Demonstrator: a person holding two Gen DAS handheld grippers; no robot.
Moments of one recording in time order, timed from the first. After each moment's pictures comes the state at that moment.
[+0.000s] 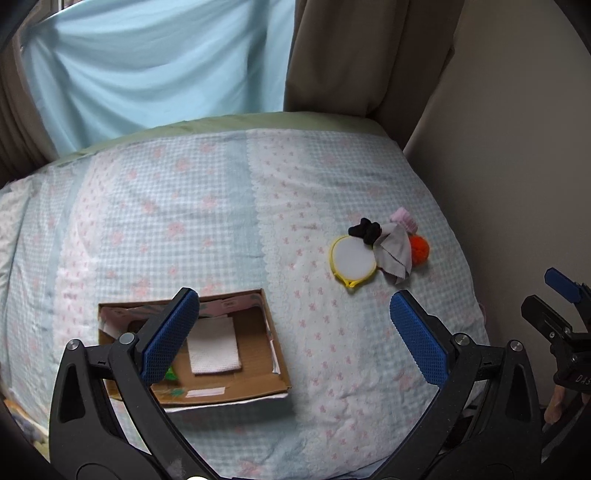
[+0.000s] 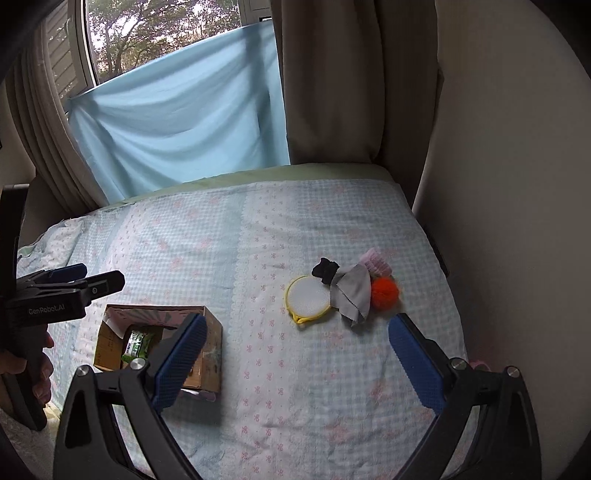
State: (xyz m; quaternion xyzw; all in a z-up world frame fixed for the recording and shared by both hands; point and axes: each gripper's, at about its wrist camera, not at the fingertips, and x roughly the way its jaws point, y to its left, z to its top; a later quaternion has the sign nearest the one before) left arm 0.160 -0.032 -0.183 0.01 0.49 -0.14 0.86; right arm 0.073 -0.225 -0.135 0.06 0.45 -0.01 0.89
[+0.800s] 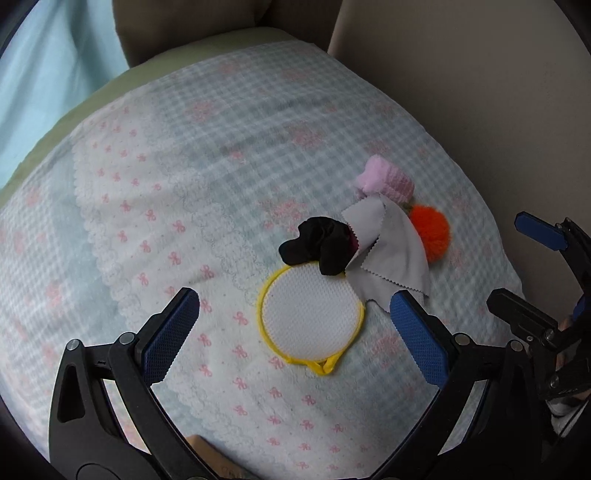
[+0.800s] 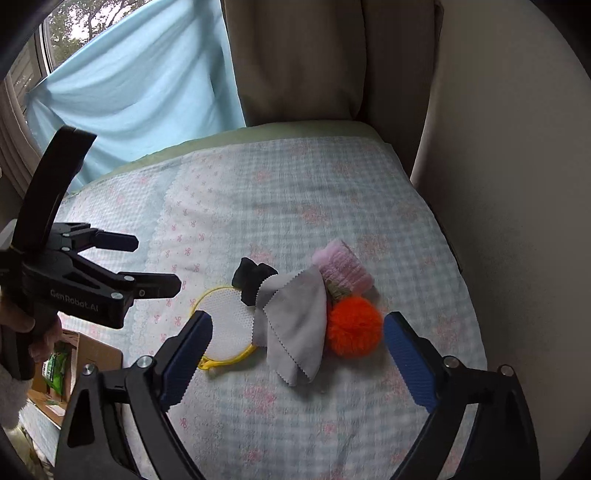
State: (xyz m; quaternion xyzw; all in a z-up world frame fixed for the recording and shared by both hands) left arm 0.352 -0.221 -0.399 0.15 0.57 -0.33 0.74; right arm 0.213 -0.342 -0.316 0.07 0.48 -0.02 0.87
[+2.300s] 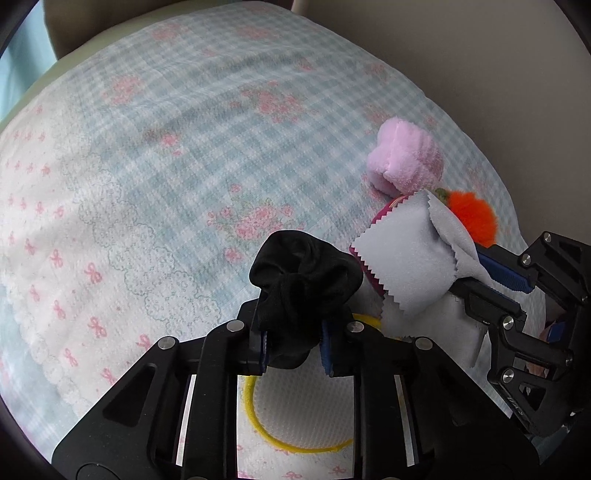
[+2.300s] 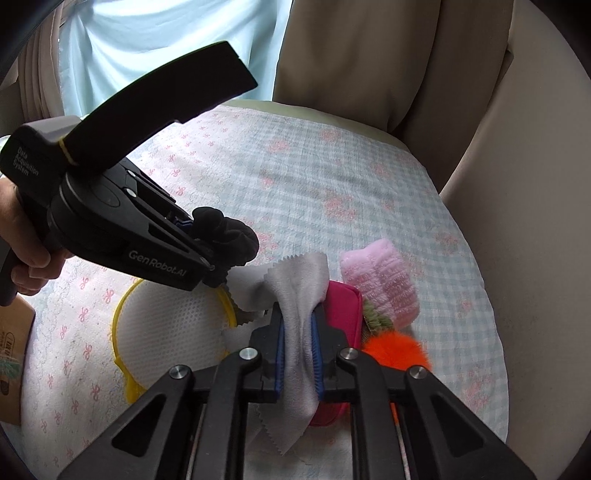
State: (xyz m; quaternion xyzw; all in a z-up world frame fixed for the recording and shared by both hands) left arm 0.388 -0.257 -0.481 0.15 0.57 -0.40 0.70; right arm 0.253 -0.299 -0.429 -0.09 0.45 0.00 0.89
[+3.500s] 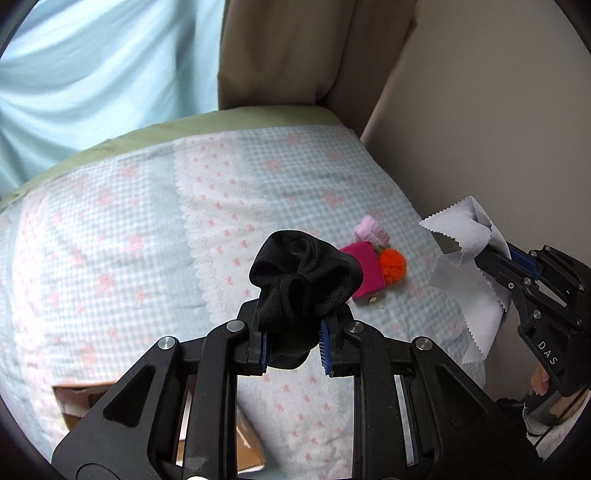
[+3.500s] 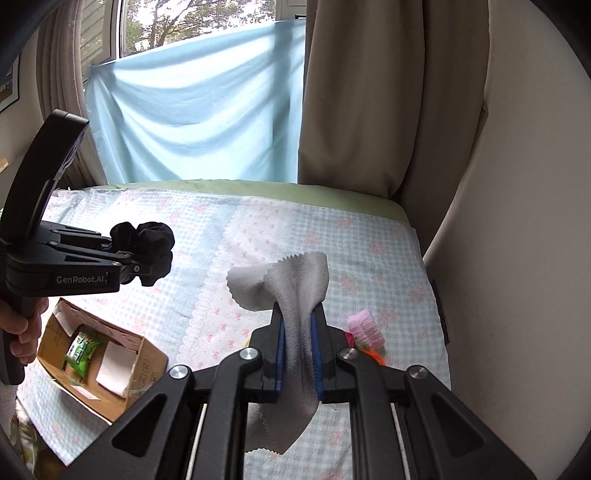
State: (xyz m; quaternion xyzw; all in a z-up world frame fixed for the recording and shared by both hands) left arm 0.255 -0.087 -0.215 0.02 0.50 -0.23 0.84; right arm 0.175 -0.264 -0.201 -0.03 0.40 0.04 0.91
